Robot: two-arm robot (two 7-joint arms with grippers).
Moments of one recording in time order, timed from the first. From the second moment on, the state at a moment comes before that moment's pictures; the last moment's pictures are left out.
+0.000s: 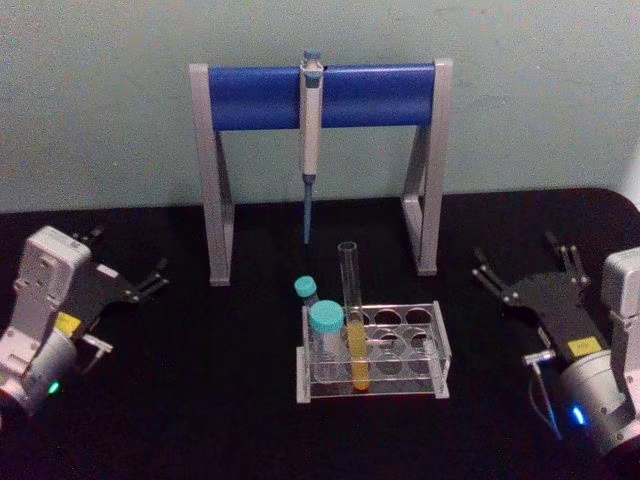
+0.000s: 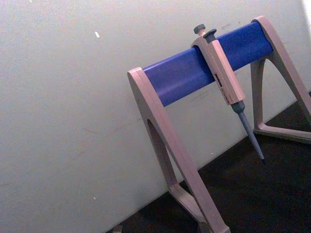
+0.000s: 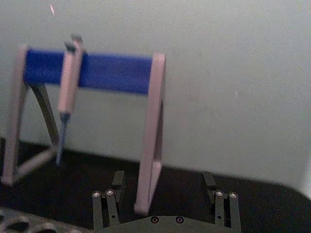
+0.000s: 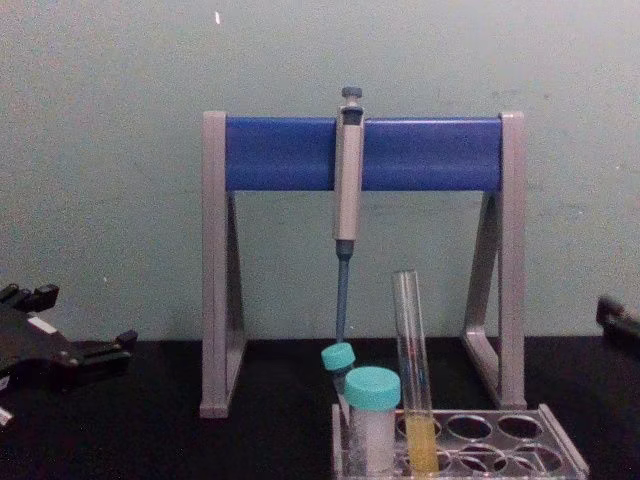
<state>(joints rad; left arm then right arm) -0.20 0.60 0.45 -1.41 -0.25 -0.12 0.03 -0.07 0.25 -0.15 -1.63 0.14 -0.16 0.05</state>
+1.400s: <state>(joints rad) -0.20 0.60 0.45 -1.41 -0.25 -0.12 0.03 -0.06 0.20 -0.14 -1.49 0.10 -0.04 0.09</state>
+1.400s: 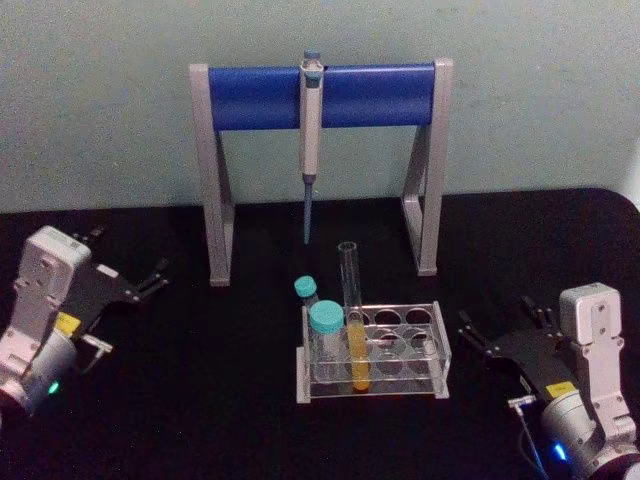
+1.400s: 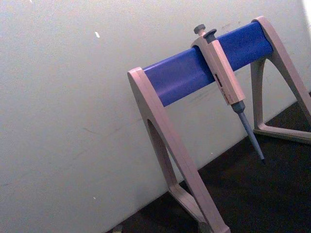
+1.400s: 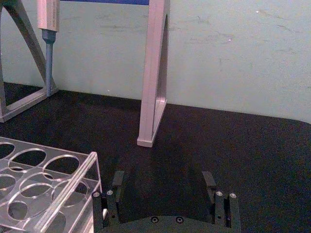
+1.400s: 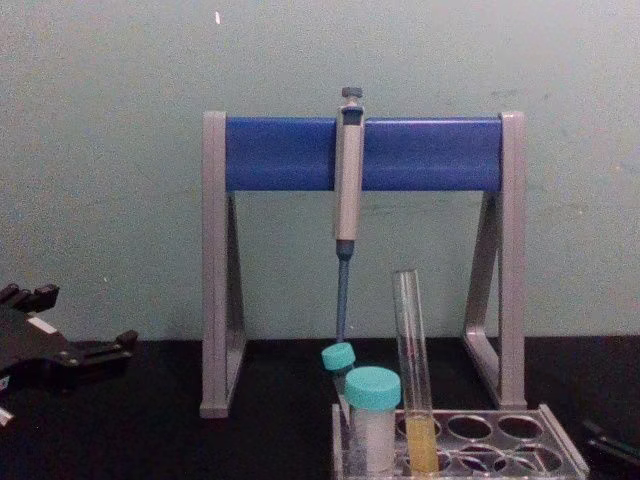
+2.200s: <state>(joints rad) -0.20 0.60 0.45 -1.41 -0.25 -0.12 0.03 -0.06 0.20 -0.14 -1.49 0.10 -0.04 0.08</state>
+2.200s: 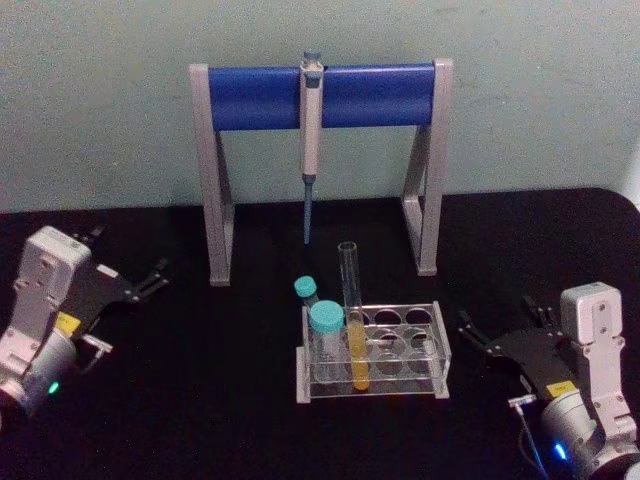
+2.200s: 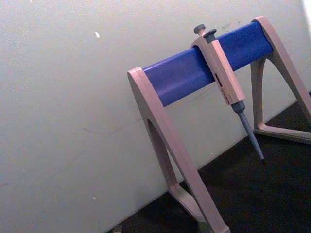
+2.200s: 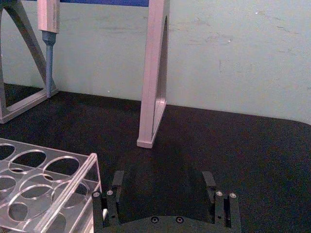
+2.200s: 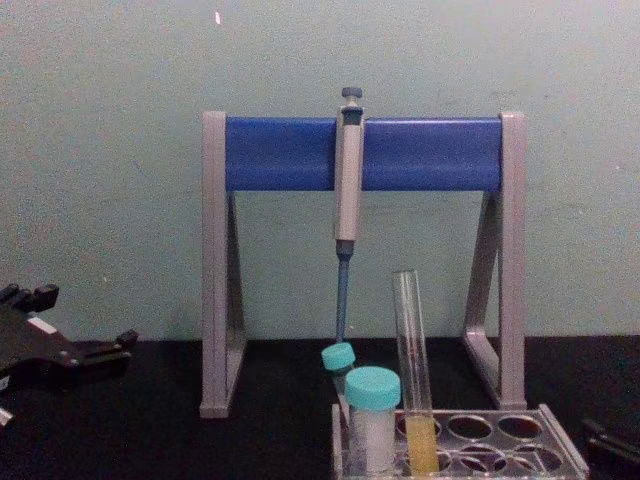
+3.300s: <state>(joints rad) -0.20 0.60 0.45 -1.41 -0.25 -0.12 0.03 -0.06 0.20 -0.14 -1.49 0.10 -0.04 0.08</state>
